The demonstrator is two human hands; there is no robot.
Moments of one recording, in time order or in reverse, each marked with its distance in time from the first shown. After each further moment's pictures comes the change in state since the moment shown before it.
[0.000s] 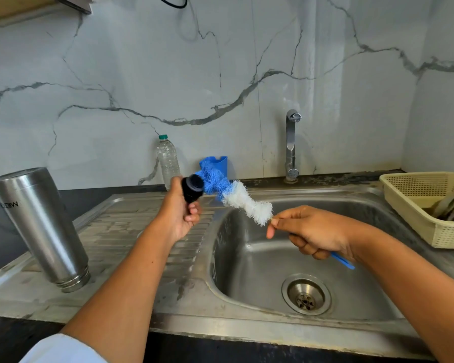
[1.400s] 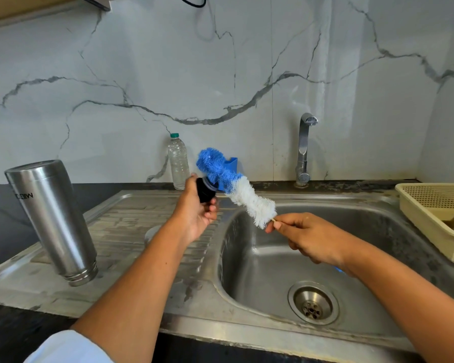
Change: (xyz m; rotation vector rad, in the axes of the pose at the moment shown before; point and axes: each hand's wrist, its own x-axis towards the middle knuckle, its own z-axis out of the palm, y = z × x) left_hand 0.001 -0.006 0.009 -0.062 0.059 0.015; right_hand 0.013 -0.001 0.022 -0.132 0.183 -0.150
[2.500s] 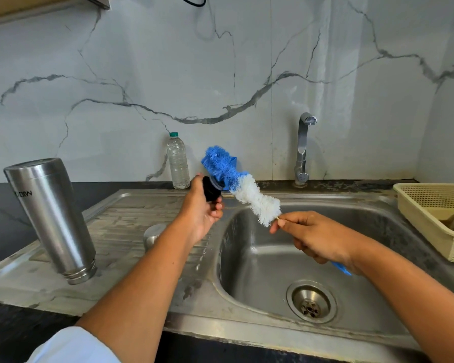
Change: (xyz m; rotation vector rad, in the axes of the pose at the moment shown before) left_hand -0.005 -0.005 0.013 0.022 -0.009 0.005; right_hand -0.004 0.002 -0.007 0.078 -0.027 0.072
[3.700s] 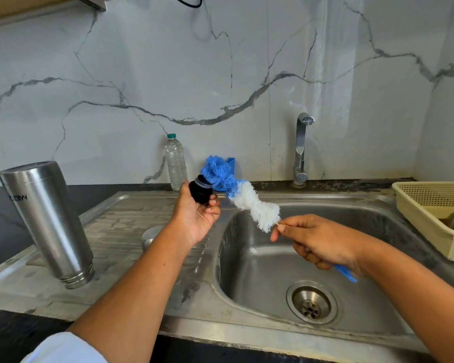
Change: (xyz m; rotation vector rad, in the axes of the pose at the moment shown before) left_hand 0.005 -0.001 -0.005 -0.355 -0.028 -0.088; right_hand -0.002 0.002 -0.004 0.034 -0.096 0.051
